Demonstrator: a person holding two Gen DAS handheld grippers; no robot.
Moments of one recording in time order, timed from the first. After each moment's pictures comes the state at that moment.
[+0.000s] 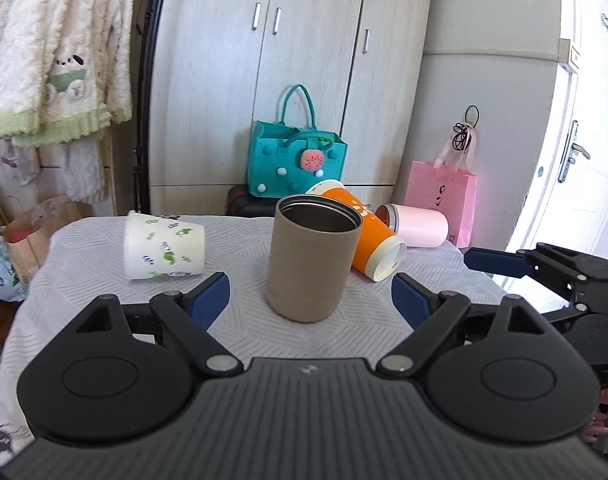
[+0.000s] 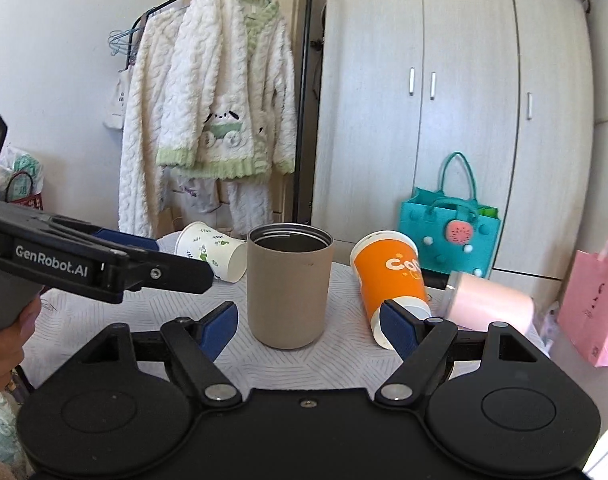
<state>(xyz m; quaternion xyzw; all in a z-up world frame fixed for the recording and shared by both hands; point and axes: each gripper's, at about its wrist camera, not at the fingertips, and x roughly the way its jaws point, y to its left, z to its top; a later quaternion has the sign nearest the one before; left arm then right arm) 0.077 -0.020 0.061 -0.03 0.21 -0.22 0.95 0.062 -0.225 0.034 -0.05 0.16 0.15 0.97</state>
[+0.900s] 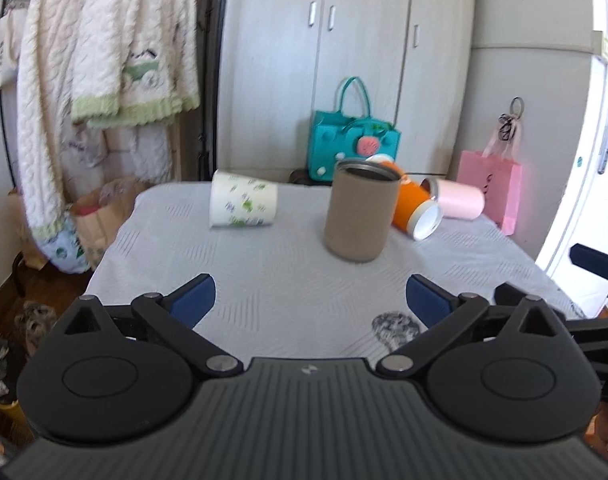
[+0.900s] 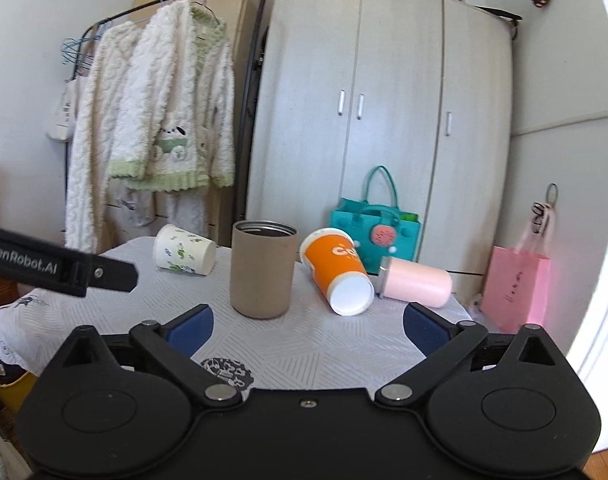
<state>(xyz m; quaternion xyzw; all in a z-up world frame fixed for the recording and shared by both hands) 0.002 0.008 0.052 -0.03 0.23 -0.12 0.96 -0.024 -0.194 0.025 -0.05 0.13 0.01 0.99</state>
